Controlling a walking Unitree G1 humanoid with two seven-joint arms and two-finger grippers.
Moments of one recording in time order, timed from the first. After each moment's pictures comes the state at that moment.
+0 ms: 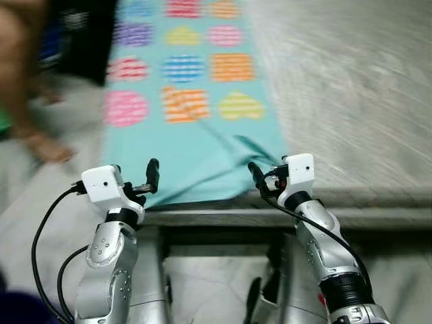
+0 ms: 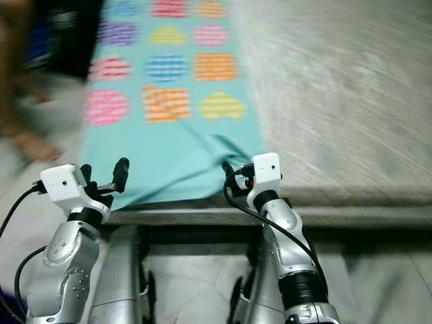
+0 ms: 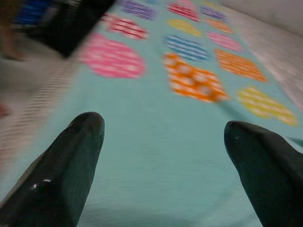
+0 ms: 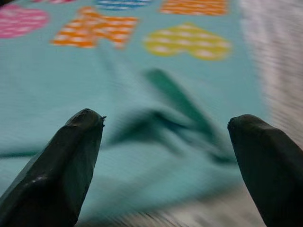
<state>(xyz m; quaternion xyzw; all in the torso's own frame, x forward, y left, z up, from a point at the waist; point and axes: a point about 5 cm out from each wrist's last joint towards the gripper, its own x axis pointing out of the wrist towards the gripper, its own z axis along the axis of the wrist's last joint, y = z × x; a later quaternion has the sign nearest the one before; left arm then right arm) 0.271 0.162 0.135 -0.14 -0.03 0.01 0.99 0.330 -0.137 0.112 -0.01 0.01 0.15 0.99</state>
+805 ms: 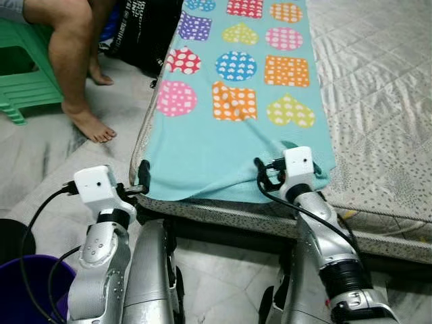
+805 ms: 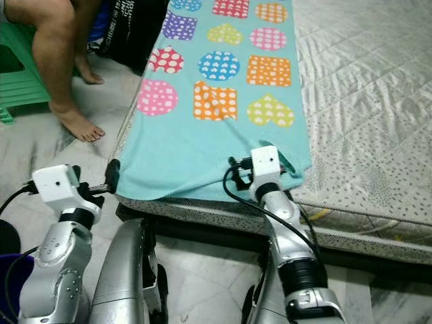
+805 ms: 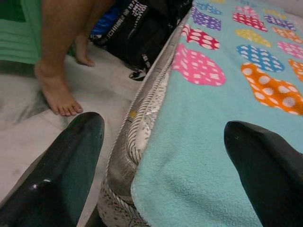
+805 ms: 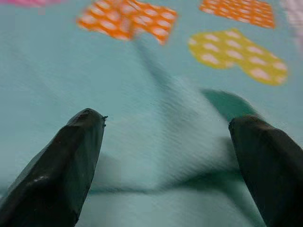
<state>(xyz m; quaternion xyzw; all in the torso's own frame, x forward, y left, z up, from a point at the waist) 0.269 0.173 0.136 -0.11 -0.03 0.04 0.99 0.344 -0.150 0.115 -0.08 0.03 0.07 0.99</state>
